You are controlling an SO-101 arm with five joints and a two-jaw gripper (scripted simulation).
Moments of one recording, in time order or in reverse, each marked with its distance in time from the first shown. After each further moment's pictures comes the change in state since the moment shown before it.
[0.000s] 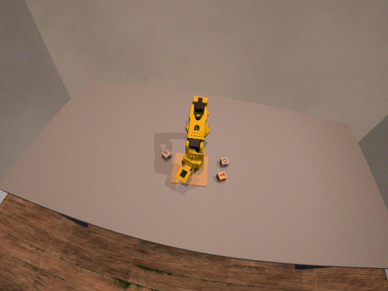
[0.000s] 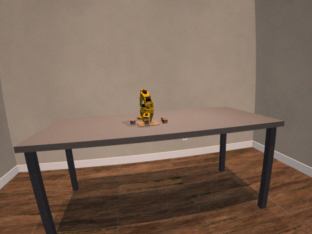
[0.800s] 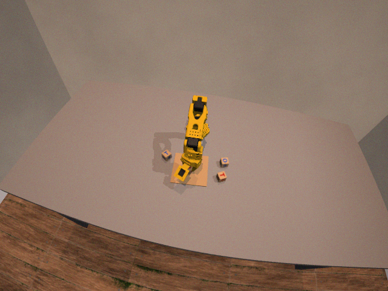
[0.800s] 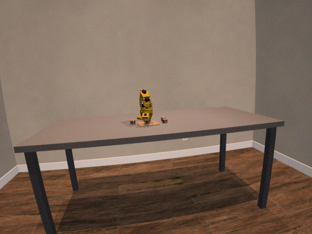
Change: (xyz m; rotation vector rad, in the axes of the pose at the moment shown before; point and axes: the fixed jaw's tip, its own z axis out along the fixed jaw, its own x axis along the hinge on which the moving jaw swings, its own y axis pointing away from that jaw) arm 0.000 -0.007 0.000 -0.001 0.000 0.000
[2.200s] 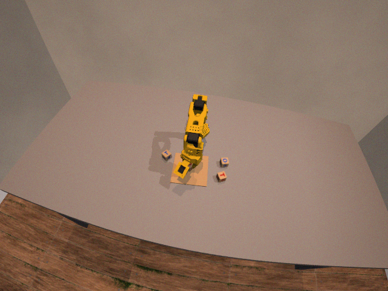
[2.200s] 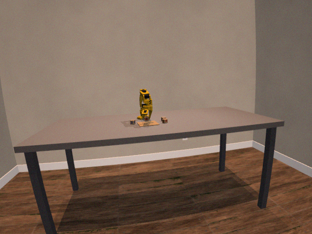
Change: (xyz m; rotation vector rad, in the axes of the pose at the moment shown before) arm 0.000 -0.001 -0.022 0.001 0.002 0.000
